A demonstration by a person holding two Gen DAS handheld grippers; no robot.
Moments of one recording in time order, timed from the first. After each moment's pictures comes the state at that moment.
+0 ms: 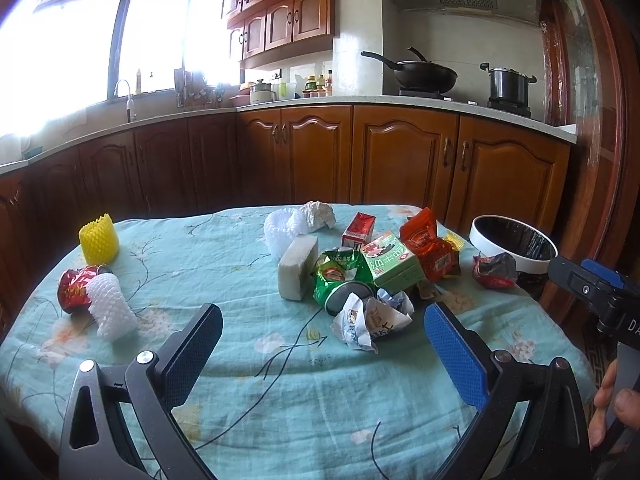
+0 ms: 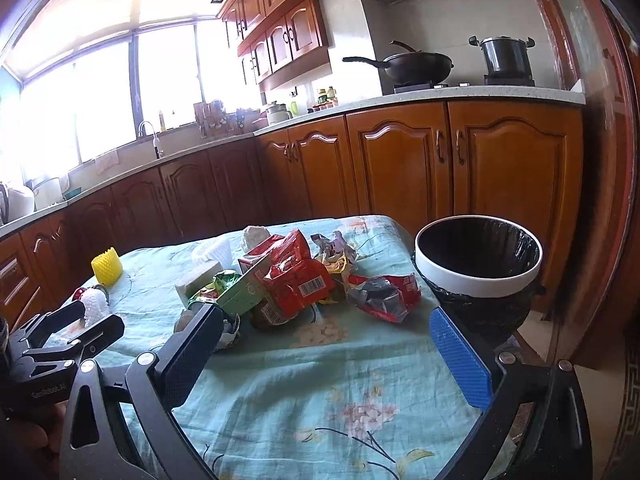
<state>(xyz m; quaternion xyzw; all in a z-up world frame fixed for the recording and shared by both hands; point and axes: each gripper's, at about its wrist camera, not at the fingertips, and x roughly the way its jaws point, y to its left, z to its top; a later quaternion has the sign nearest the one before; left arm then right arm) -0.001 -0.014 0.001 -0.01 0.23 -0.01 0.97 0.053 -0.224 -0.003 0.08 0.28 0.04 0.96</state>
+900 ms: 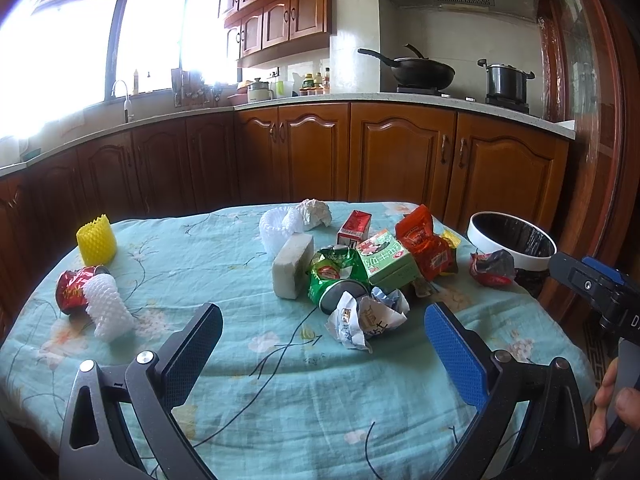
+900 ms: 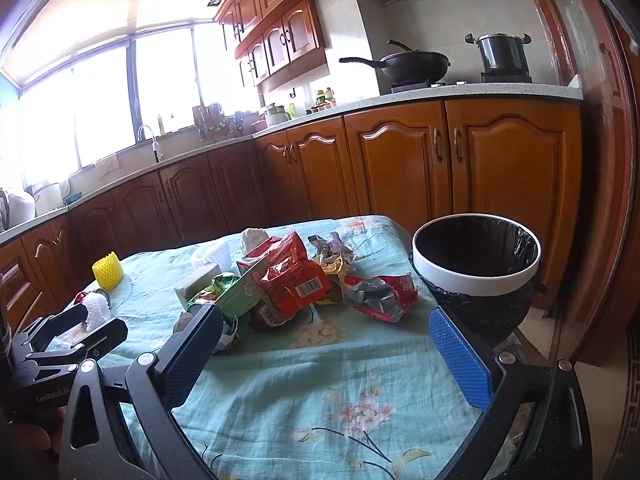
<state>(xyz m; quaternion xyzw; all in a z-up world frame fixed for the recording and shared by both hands) 0.000 -0.019 0.002 -0.01 0.24 -0.02 0.97 0.051 -0.231 -0.003 0.09 0.28 0.05 0.96</state>
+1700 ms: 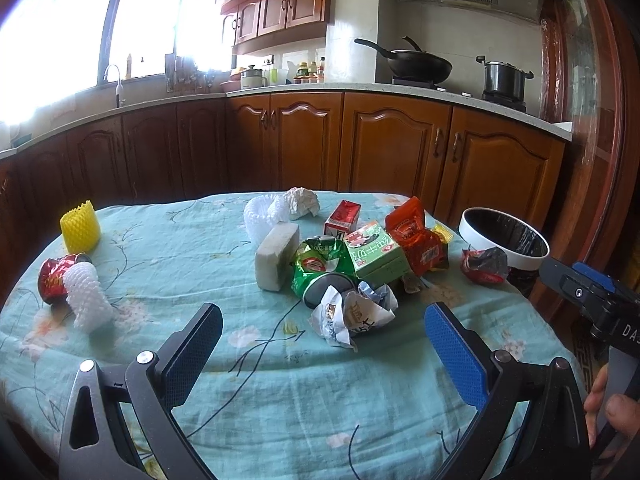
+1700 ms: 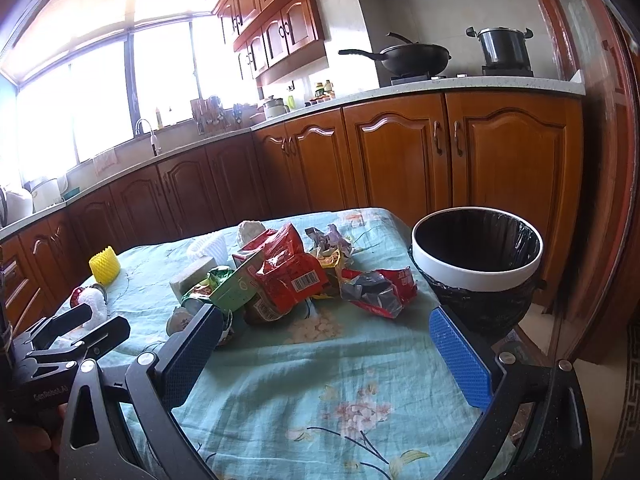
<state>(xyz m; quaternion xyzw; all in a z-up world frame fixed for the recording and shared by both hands) 0.016 -0.023 -0.004 -0.02 0.26 -0.03 0.96 0.057 -0.232 -0.009 0.08 0.29 0.04 0.95</state>
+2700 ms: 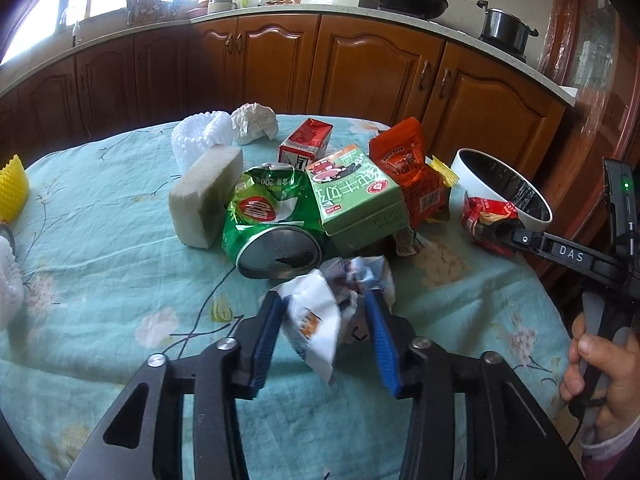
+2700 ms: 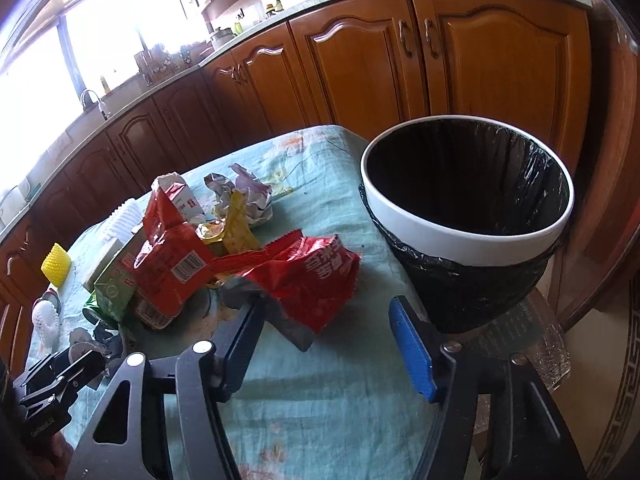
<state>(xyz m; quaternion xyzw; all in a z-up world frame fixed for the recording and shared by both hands) 0.108 -0.030 -0.038 -0.05 0.39 -0.10 0.91 0.157 -0.292 -0.083 0.14 0.45 0.01 0.88</state>
